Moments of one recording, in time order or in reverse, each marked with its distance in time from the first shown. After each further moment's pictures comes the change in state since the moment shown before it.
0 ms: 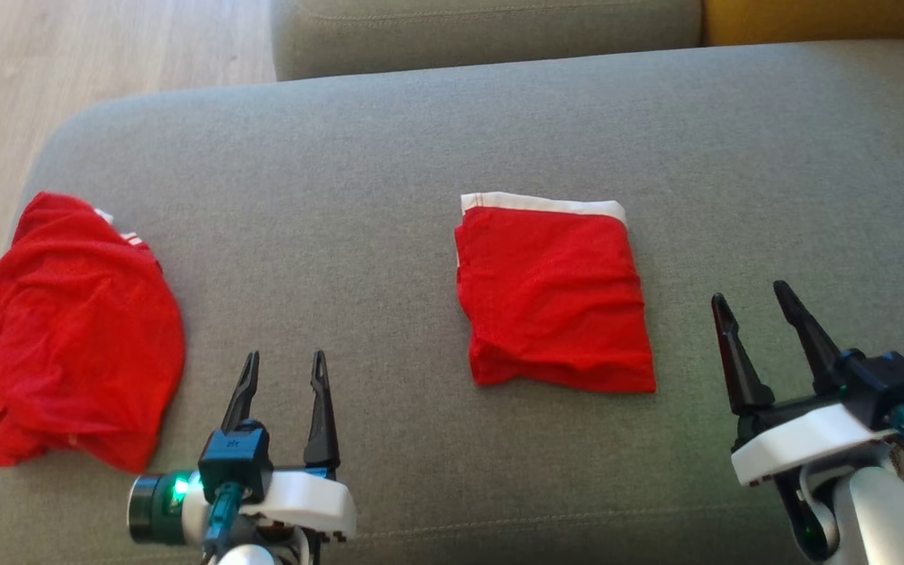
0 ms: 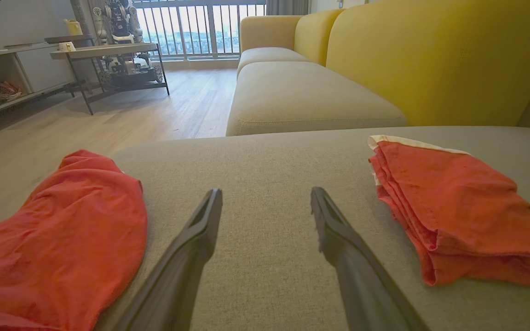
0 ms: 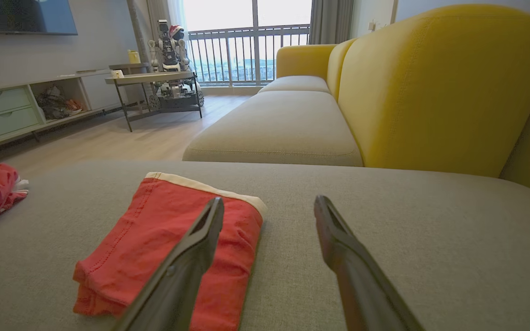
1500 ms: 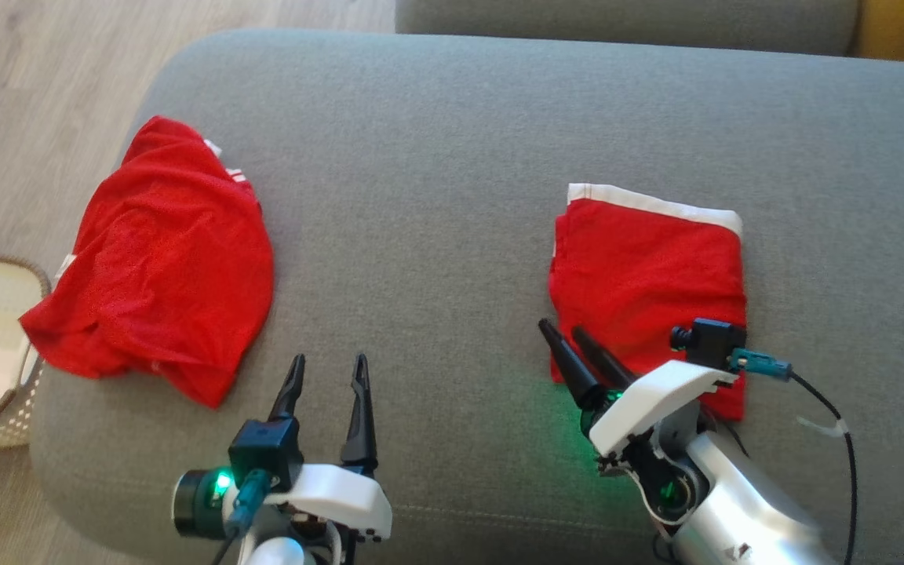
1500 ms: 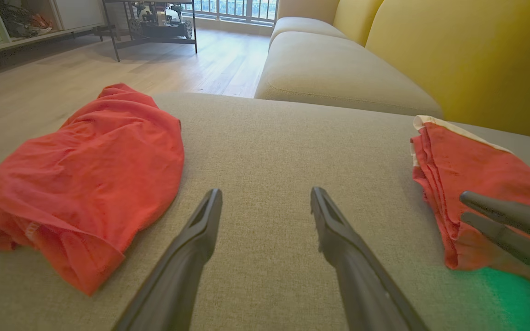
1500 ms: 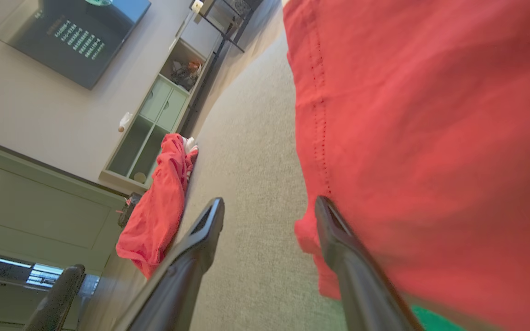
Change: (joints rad) left arm -0.050 0.000 -0.118 0.050 -0.151 0.025 0.000; right arm -0.315 0.038 0.529 0.513 0.910 0.000 0.130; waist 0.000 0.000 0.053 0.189
